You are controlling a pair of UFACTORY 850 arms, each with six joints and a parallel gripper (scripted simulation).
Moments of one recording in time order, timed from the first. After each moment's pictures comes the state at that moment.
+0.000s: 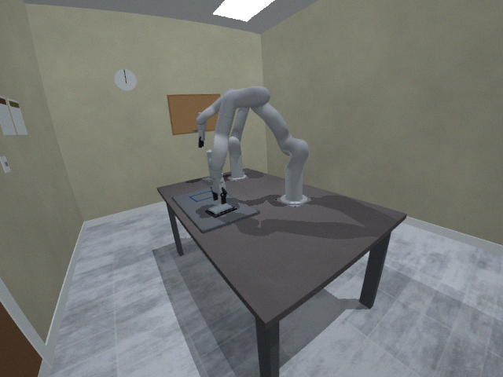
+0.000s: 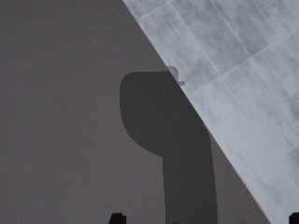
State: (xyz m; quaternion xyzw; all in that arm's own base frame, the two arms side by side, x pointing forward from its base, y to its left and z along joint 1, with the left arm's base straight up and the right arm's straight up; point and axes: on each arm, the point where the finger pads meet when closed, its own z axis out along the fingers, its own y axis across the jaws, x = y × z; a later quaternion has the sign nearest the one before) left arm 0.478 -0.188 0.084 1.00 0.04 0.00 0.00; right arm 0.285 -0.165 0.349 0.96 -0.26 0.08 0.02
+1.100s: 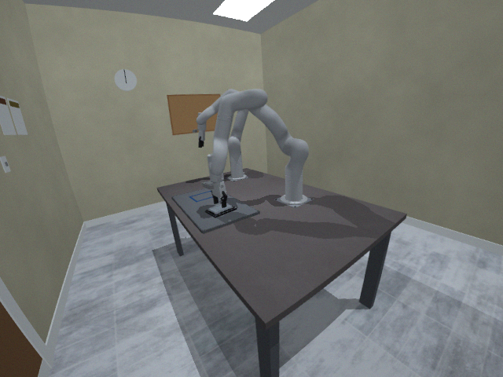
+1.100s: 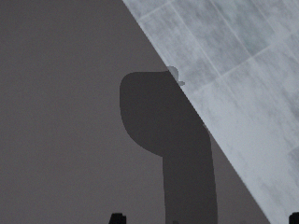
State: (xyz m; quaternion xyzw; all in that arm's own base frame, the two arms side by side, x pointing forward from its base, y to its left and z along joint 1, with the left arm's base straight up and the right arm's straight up) left arm 0.478 -0.188 0.060 1.00 0.04 0.00 0.00; right arm 0.285 -0.165 0.349 0.96 -0.26 0.08 0.02
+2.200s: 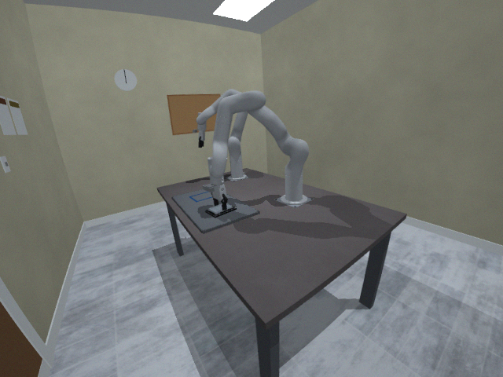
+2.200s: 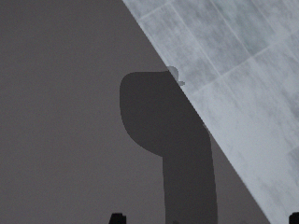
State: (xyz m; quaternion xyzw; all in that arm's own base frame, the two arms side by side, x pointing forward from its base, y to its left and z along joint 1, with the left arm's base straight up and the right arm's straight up) left arm 0.478 -0.188 0.043 1.00 0.04 0.00 0.00; right arm 0.285 -0.165 0.349 0.96 -0.26 0.08 0.02
